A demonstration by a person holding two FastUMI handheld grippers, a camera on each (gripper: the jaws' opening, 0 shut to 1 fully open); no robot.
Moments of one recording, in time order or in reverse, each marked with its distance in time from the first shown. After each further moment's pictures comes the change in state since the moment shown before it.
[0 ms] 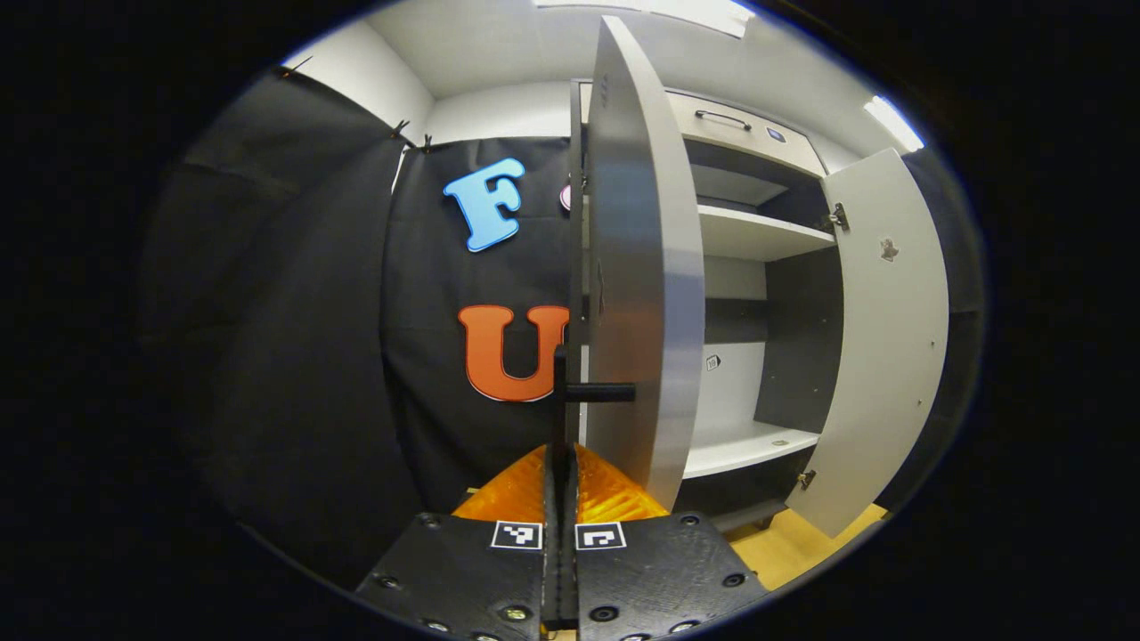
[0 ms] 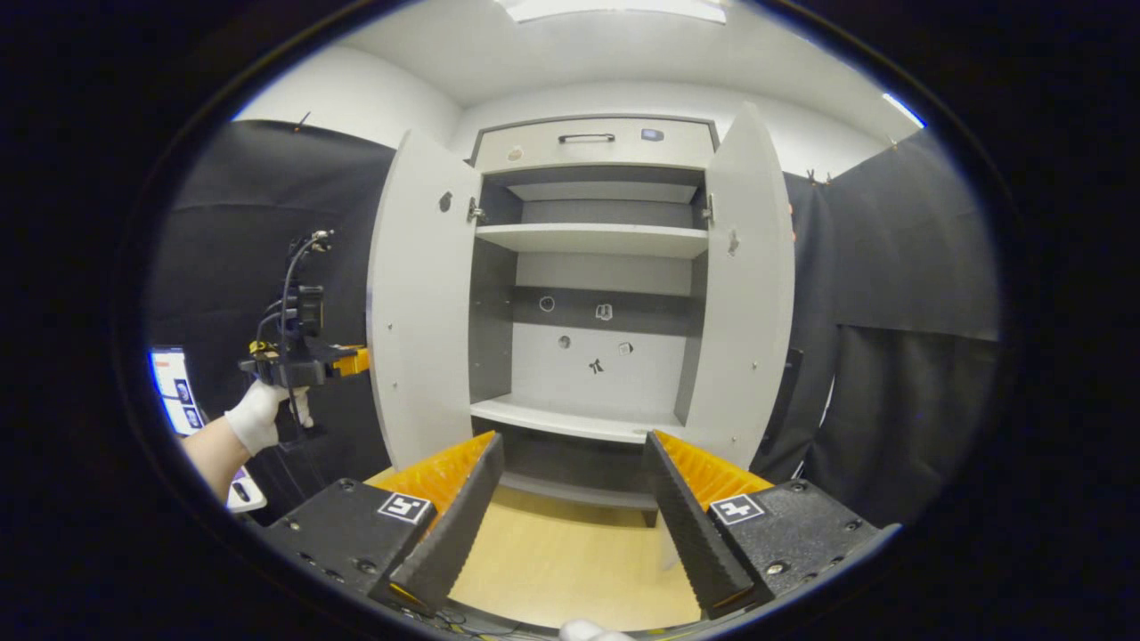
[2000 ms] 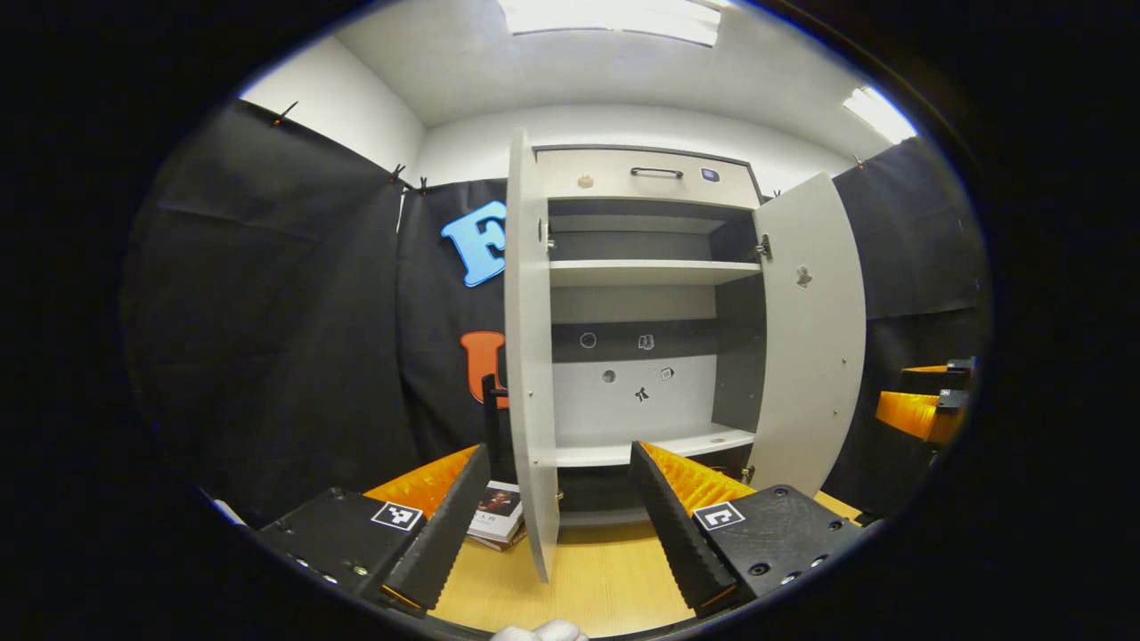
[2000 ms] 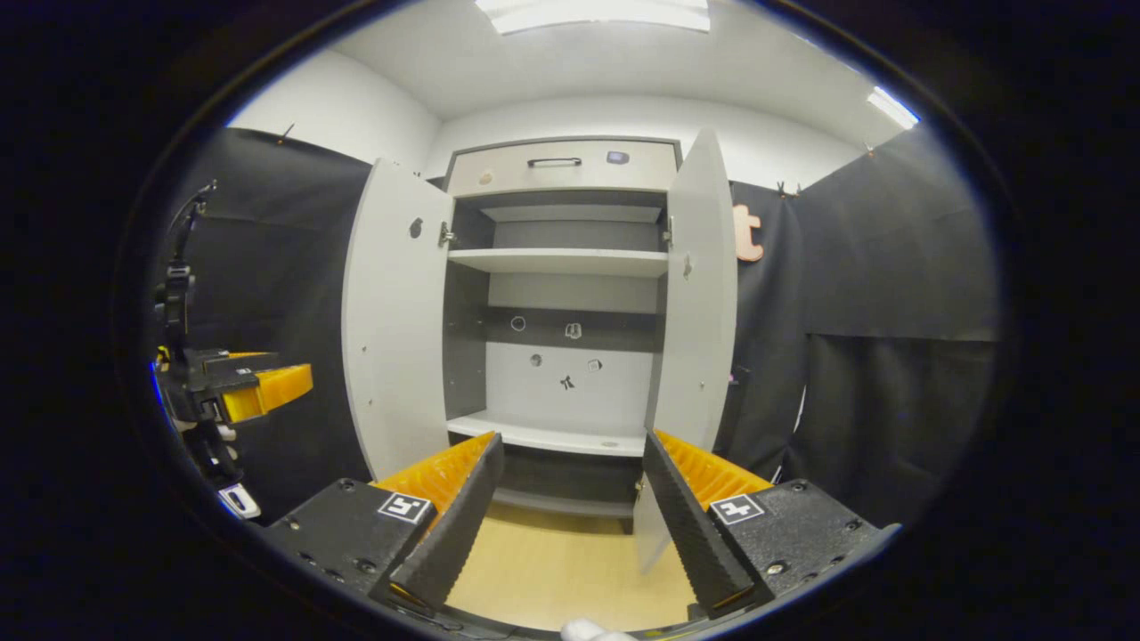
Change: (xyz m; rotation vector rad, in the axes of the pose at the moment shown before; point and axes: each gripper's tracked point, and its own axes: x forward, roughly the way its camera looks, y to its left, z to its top) left arm -0.163 -0.090 0.050 0.060 -0.042 0.040; right arm -0.030 -0.042 0.024 0.024 -0.056 -0.099
